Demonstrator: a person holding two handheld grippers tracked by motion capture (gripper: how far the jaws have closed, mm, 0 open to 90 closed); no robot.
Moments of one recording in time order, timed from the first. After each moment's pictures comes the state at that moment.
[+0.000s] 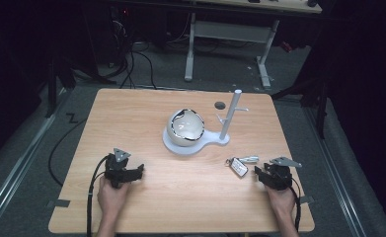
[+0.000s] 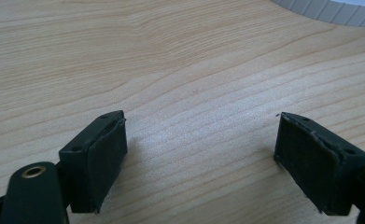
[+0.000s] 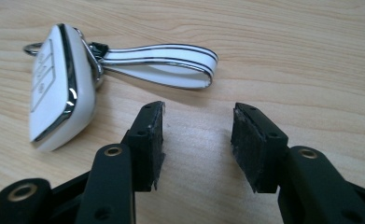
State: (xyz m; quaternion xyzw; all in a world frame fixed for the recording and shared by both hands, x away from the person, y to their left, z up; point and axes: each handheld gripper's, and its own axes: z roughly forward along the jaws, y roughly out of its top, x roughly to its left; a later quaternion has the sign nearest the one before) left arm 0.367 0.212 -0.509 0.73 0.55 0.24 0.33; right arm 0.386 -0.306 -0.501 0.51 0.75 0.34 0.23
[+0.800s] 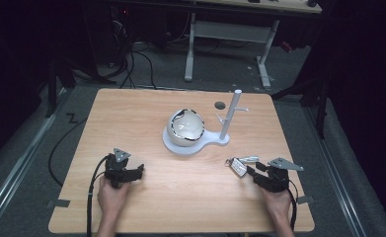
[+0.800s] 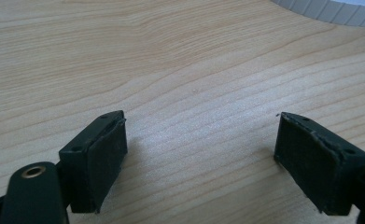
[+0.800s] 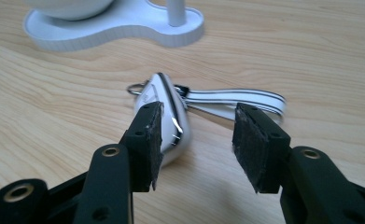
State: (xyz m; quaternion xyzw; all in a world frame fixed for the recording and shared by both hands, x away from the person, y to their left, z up) left arm 0.367 0.212 -0.509 0.73 0.55 0.24 0.33; right arm 0.371 -0.284 -0.482 0.47 0.75 0.42 0.20
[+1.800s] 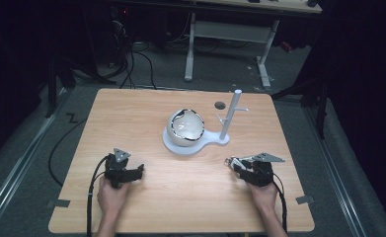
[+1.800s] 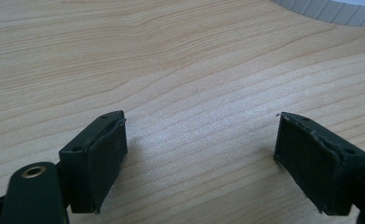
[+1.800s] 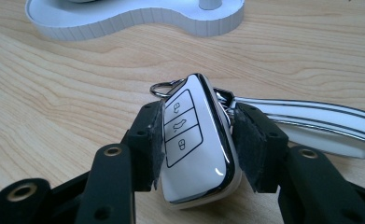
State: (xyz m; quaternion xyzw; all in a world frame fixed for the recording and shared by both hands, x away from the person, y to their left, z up) left arm 0.367 0.212 -0.509 0.73 0.55 0.24 0.33; right arm 0.397 -0.253 -0.500 0.46 0.77 0.41 0.16
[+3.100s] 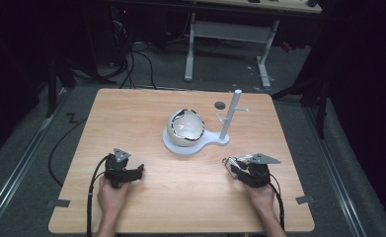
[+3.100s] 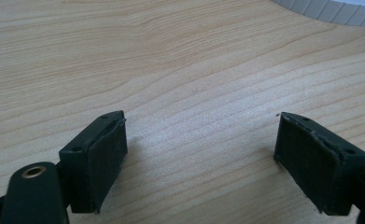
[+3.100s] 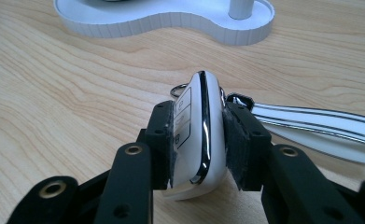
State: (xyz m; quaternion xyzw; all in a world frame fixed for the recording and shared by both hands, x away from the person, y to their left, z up) left arm 0.367 0.212 -0.509 0.73 0.55 0.24 0.33; right arm 0.389 -0.240 -0.494 0.42 0.79 0.41 0.17
